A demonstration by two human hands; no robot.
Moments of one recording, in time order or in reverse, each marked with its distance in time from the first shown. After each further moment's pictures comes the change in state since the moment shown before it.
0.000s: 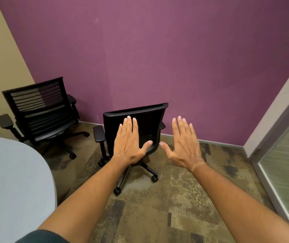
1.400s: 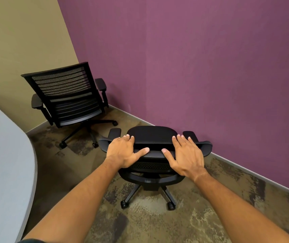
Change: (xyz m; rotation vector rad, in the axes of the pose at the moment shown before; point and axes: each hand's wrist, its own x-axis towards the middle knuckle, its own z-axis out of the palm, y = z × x) left_hand 0.256 -0.145 0.151 0.215 -0.333 -0.389; right_hand 0.330 0.059 0.229 0.111 -0.280 -0.312
